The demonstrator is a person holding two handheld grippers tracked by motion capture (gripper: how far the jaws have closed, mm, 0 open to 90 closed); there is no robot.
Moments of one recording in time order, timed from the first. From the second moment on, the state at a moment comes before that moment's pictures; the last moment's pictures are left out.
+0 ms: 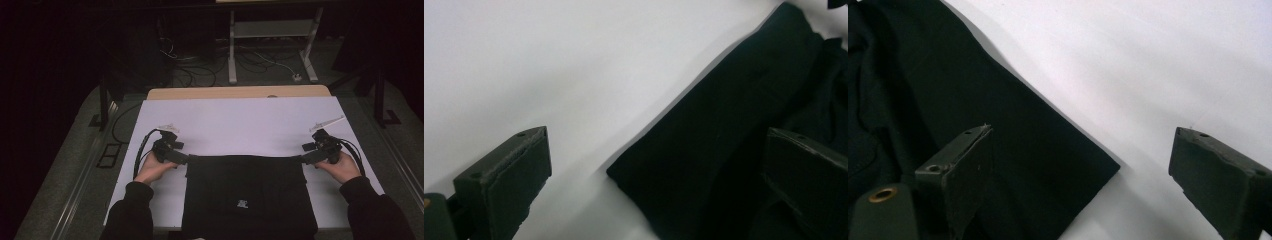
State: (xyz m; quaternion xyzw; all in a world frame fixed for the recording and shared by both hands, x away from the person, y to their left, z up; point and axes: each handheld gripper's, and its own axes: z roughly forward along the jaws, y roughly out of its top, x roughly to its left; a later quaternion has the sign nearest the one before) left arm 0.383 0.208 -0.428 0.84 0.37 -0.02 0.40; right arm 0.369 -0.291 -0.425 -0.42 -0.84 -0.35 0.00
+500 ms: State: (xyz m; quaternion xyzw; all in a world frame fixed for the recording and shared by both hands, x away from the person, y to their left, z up) left arm 0.386 0.219 -0.436 0.82 0.39 -0.02 0.41; right arm 0.370 -0.299 -0.435 -0.42 -0.84 -0.34 0.00
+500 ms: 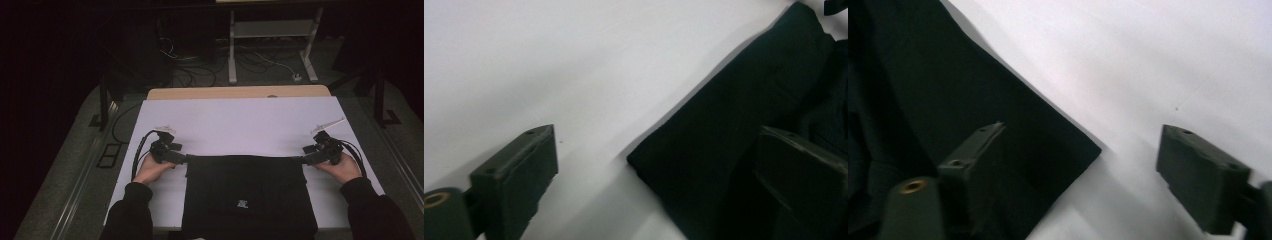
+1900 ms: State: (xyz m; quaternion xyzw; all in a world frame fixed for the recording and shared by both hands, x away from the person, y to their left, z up) left arm 0.381 0.205 -0.443 0.86 0.36 0.00 0.36; right arm 0.372 -0.294 -0.441 -0.42 -0.85 -0.32 0.01
